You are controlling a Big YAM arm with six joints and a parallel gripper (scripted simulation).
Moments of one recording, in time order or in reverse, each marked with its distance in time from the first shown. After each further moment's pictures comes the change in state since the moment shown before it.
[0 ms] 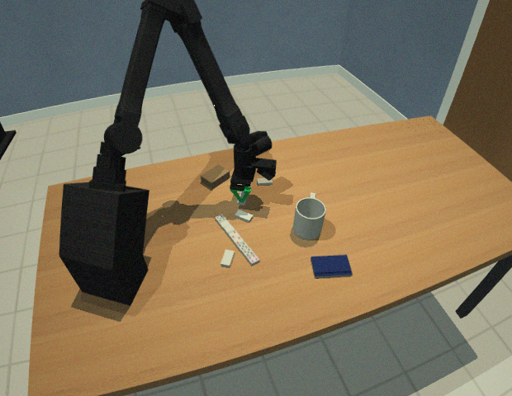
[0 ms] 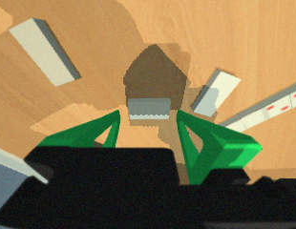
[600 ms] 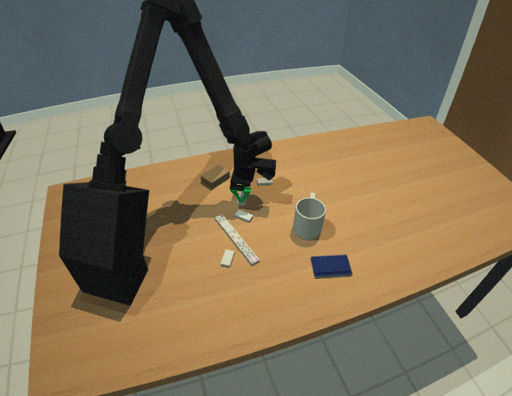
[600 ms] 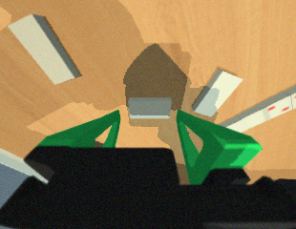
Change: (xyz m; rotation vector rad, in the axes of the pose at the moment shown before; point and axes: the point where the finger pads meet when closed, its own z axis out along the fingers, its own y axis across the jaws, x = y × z) arm 0.001 0.001 0.000 -0.002 0.004 -0.011
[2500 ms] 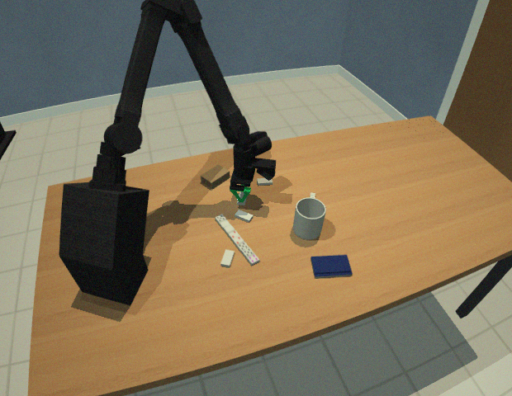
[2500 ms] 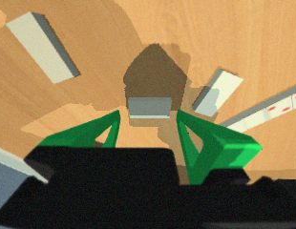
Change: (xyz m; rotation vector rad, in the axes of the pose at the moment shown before) arm 0.001 0.000 0.001 0.000 0.003 -0.004
